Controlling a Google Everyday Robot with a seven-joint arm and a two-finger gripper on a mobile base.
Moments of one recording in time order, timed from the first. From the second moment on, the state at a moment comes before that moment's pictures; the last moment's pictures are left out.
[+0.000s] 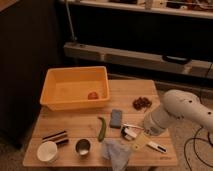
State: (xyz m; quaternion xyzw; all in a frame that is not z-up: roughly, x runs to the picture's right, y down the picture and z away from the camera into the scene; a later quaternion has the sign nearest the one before) arm 0.144 0.208 0.642 -0.41 -0.12 0.30 0.86
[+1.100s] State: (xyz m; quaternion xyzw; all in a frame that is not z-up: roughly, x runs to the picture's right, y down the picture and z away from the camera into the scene) arm 0.059 0.059 0.682 -0.34 -0.14 0.26 0.89
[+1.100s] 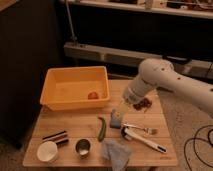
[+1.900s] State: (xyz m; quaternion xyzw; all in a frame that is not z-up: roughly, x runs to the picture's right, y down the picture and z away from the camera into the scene) arm -0.059 -0.049 0.736 -0.28 -0.09 0.39 0.87
